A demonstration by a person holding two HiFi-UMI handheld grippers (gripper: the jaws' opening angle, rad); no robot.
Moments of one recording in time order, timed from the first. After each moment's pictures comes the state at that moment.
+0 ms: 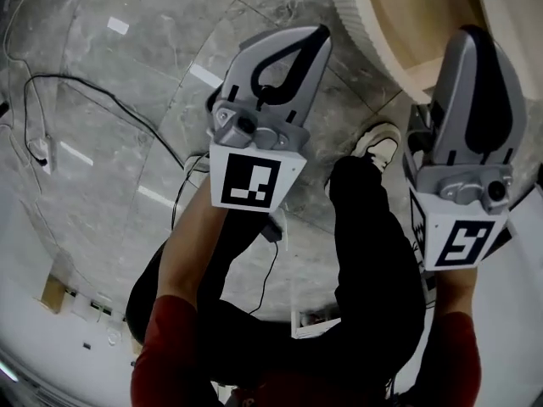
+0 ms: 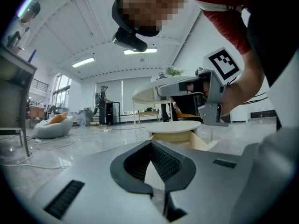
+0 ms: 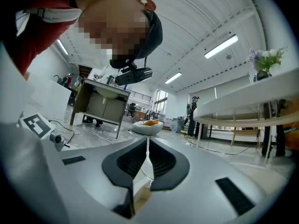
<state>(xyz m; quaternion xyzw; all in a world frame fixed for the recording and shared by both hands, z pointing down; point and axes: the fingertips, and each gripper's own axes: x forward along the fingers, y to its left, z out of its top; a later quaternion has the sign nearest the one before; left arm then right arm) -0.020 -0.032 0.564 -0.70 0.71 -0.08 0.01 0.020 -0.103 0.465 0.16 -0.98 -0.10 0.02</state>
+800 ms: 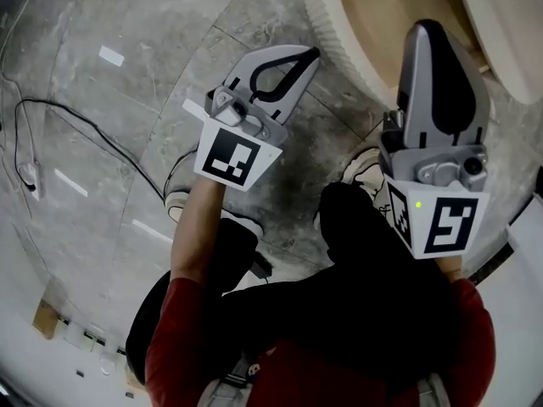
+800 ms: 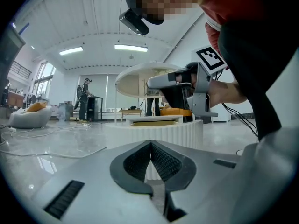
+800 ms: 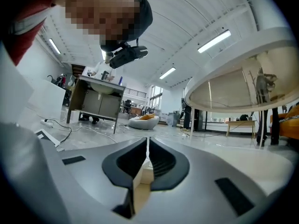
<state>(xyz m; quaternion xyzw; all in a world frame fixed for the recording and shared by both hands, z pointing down) 0.012 -0.054 0.641 -0.78 0.63 -0.06 0.02 0.035 -0.121 0.527 0.18 -0.98 -0.06 0.04</state>
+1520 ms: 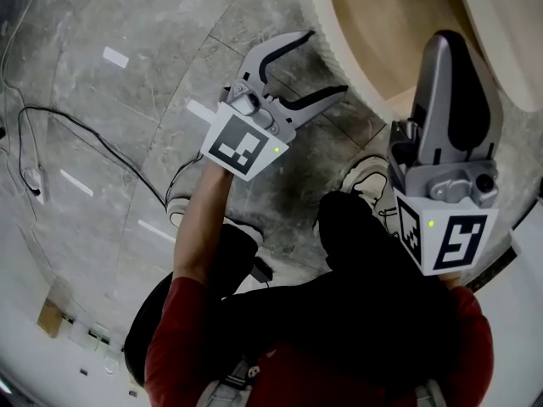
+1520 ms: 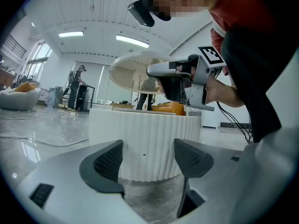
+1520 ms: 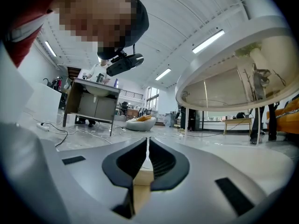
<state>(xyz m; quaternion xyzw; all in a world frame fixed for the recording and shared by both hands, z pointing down) 0.034 -0.083 0.667 -0.82 0.57 -0.02 -0.03 0.047 -0.144 0.522 0.20 -0.98 -0.05 0.03</state>
